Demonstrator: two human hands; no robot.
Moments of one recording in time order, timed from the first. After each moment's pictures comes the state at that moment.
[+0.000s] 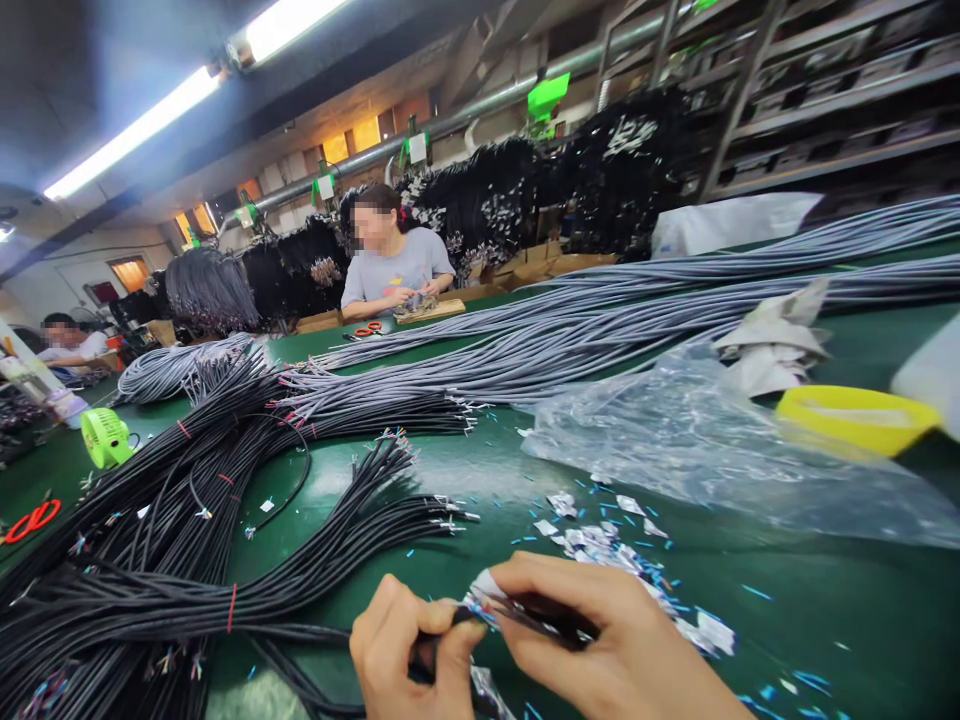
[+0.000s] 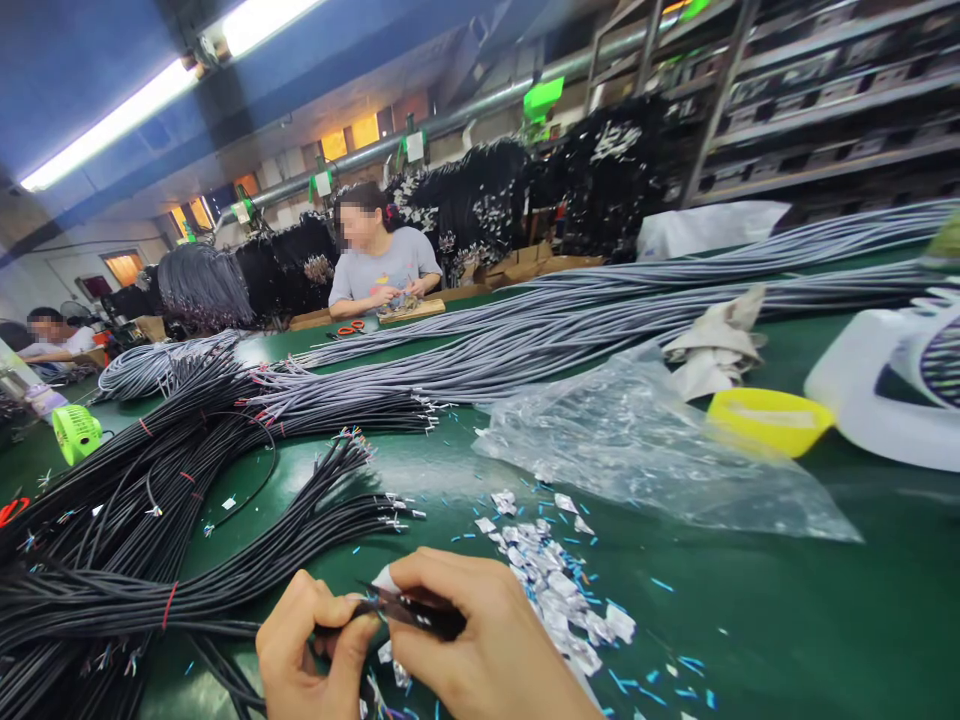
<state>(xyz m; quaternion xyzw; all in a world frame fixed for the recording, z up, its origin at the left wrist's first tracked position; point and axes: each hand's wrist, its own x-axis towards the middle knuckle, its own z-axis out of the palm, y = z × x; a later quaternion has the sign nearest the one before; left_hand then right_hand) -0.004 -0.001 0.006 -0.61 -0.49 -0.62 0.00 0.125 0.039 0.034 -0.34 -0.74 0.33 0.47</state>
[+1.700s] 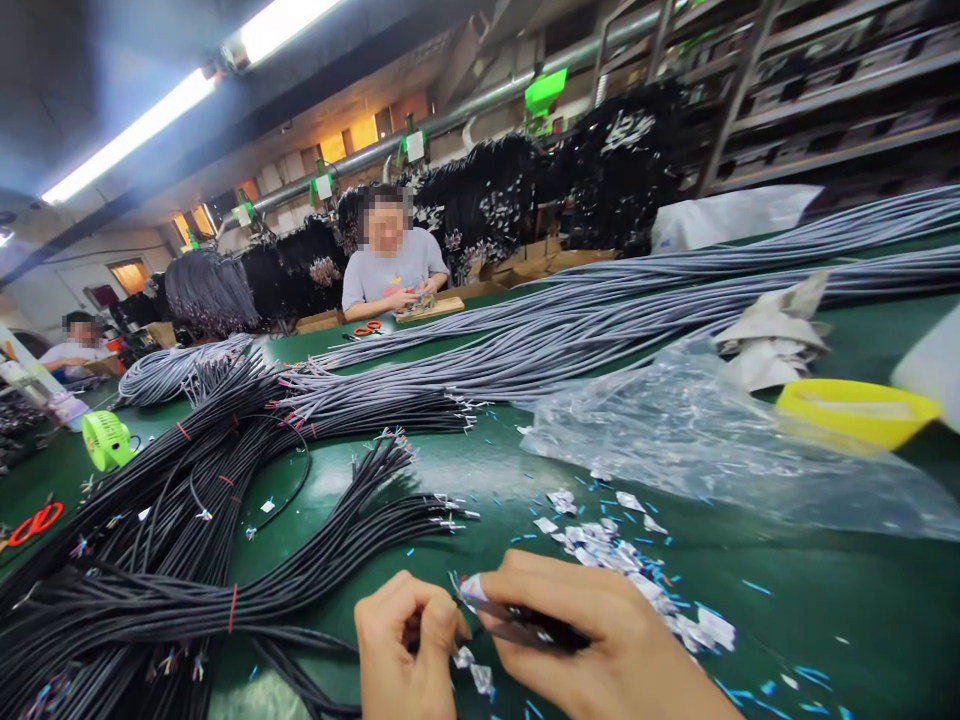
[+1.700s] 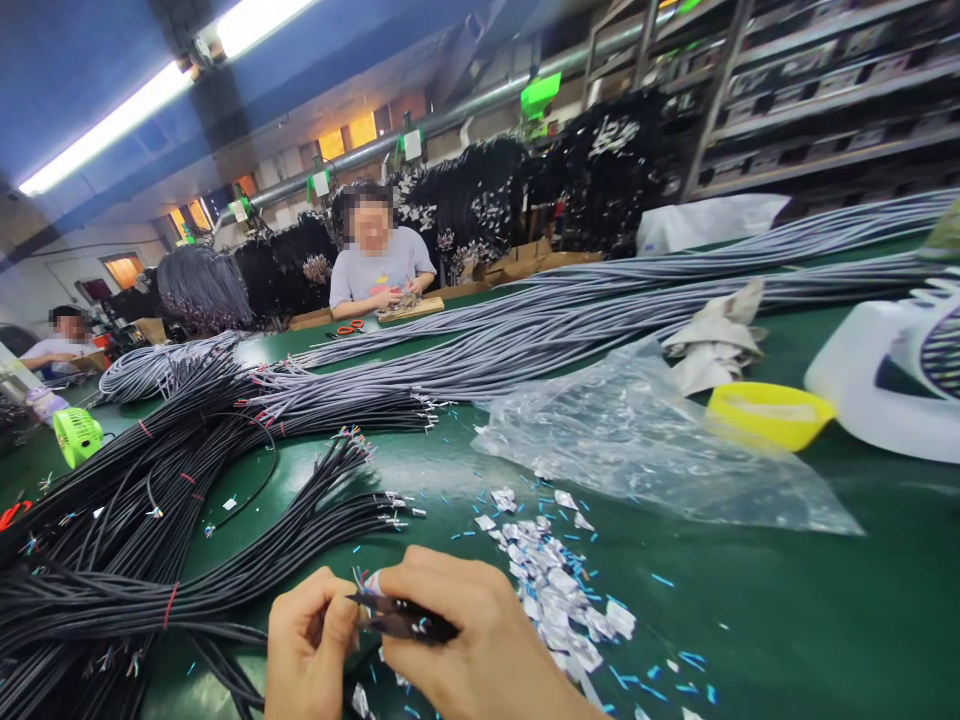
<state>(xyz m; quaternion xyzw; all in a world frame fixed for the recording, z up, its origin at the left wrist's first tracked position) -0.011 0.000 0.006 -0.58 -0.53 -0.56 -0.25 0.126 0.040 0.029 -0.28 -0.78 0.27 0.48</state>
